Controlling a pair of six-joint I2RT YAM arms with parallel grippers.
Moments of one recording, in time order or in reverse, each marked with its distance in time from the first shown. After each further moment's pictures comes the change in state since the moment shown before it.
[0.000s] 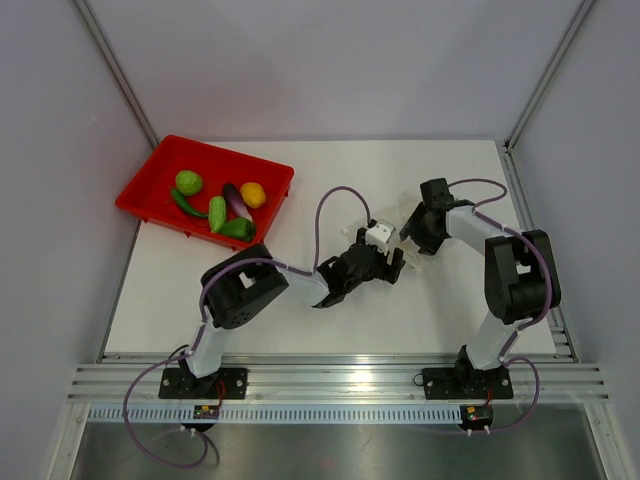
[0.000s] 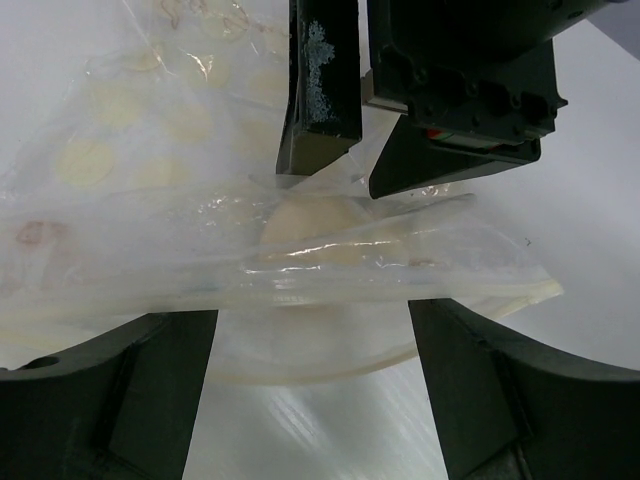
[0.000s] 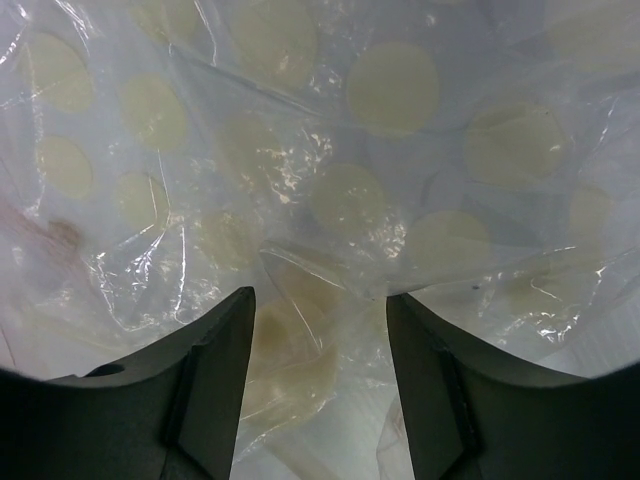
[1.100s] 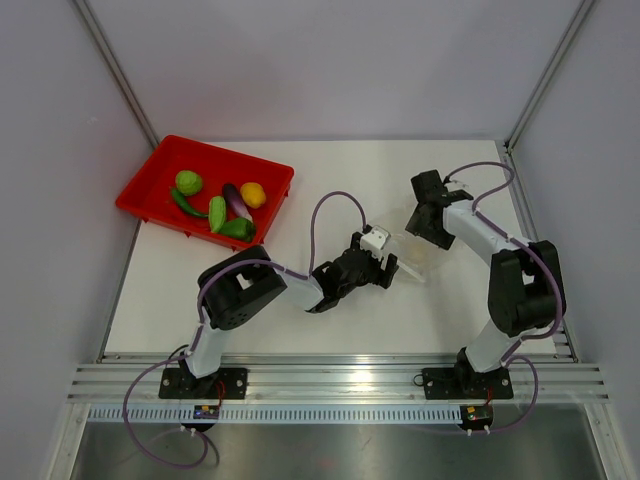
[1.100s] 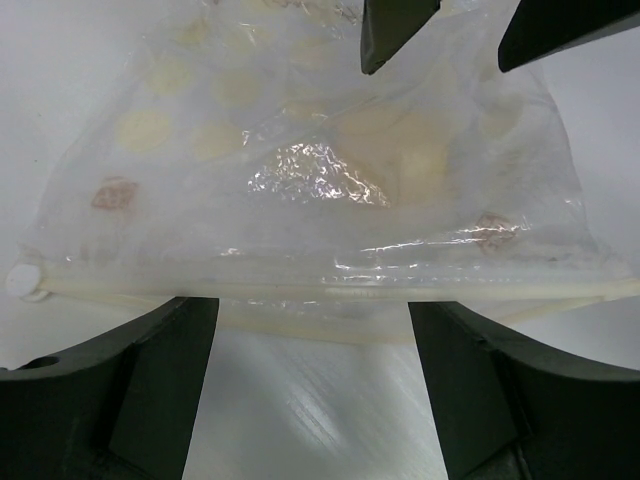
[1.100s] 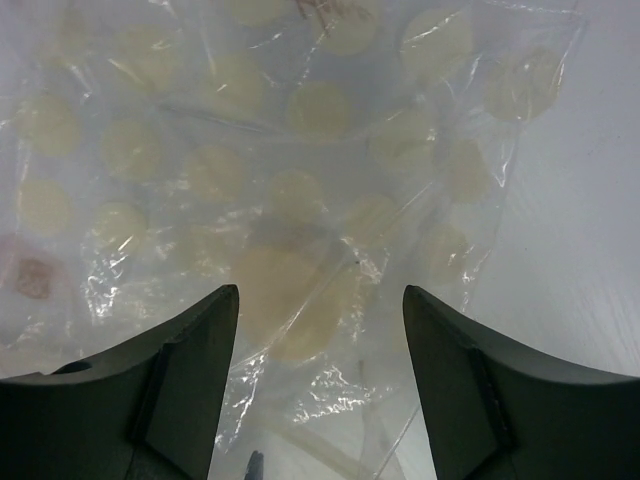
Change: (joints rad) left arm 0.000 -0.014 -0.076 0.051 -0.003 0.043; right arm 0.098 -0.078 0.111 -0.230 0.374 -0.019
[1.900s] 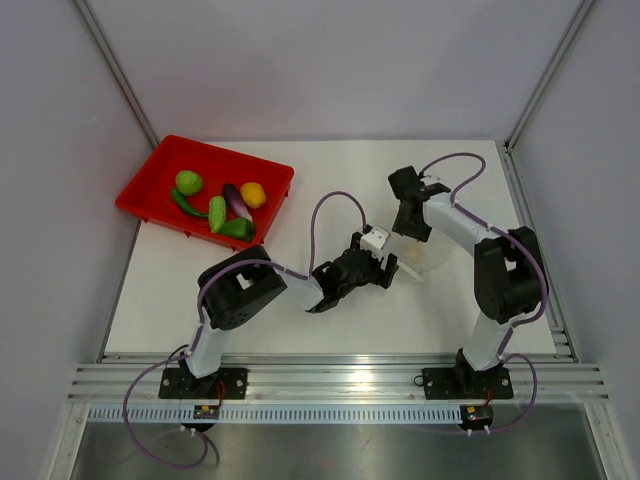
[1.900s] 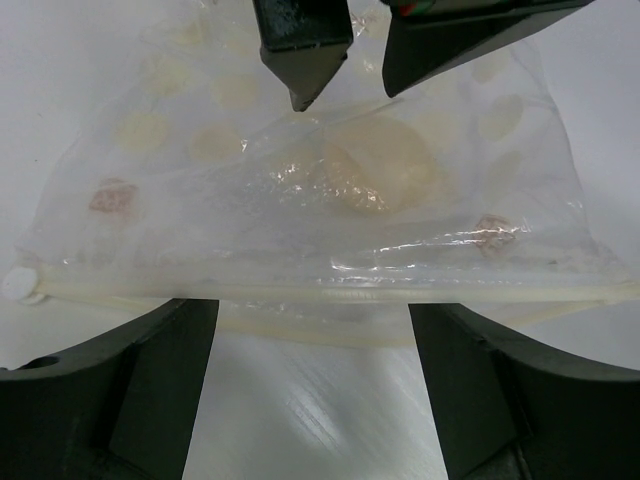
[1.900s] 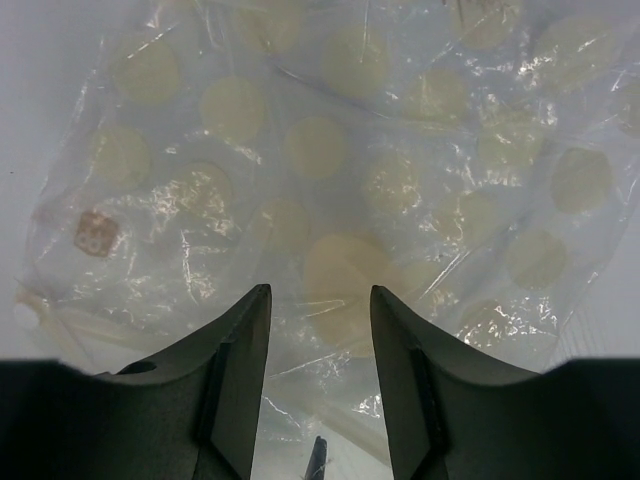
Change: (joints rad) left arm 0.000 0.000 0.000 0.000 0.000 0.000; right arm 0.086 0.111 0.104 -0.010 -0.027 -0.037
